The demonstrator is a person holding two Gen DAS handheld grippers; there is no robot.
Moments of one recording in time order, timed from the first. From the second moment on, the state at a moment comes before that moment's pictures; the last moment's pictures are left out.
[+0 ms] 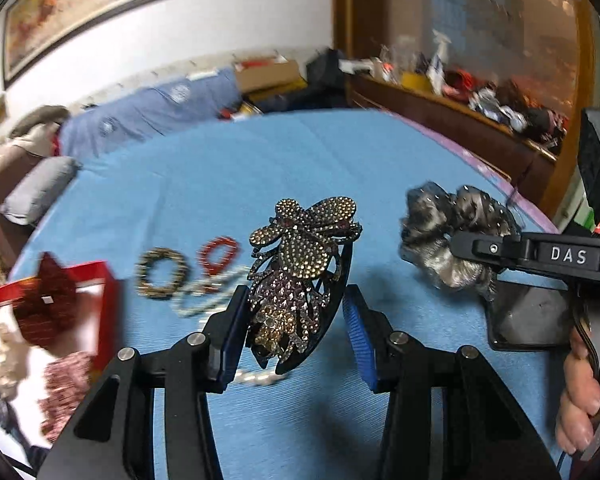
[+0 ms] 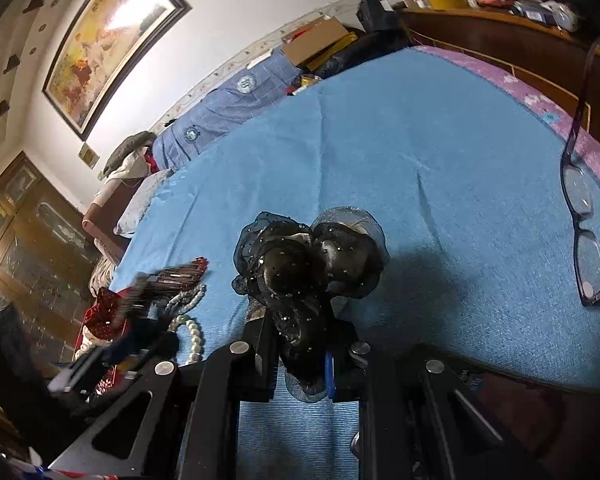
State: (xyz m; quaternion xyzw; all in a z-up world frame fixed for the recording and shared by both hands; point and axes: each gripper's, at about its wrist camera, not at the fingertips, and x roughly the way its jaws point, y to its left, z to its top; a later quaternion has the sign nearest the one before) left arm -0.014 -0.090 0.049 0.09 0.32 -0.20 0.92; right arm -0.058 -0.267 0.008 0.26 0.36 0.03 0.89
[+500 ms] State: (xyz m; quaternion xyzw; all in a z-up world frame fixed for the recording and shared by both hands) left arm -0.016 -0.051 0.054 0.05 0.30 -0.13 0.94; right arm -0.079 -0.228 0.031 0.18 0.30 0.09 0.93
